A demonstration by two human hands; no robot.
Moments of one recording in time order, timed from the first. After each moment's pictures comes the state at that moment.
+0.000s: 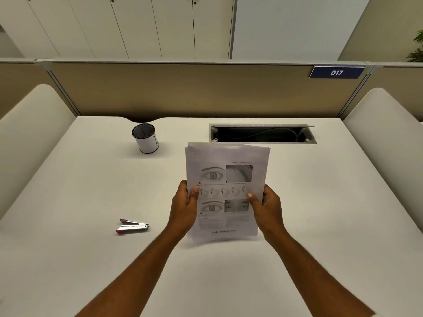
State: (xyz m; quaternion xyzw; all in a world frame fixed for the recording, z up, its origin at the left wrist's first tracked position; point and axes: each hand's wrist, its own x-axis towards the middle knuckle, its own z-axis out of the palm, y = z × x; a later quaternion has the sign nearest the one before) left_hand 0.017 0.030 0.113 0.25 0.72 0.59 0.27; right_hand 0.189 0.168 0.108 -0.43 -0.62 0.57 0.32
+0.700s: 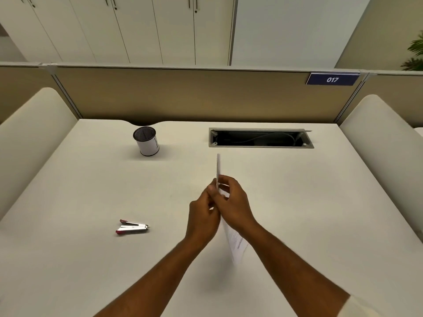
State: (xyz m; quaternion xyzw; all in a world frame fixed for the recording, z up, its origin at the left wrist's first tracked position) left_hand 0.071 0.039 0.130 0.33 0.72 0.57 0.20; right_hand 0.135 0.121 0.150 -0.36 -0.71 0.55 0.24
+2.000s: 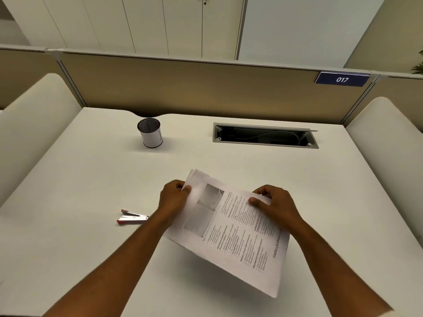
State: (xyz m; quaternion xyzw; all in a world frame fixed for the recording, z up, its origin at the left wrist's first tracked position) left_hand -0.022 0.022 0.112 0.14 0.81 0.48 0.29; right_hand 0.218 0.211 0.123 -0.39 -0.83 0.37 0.11
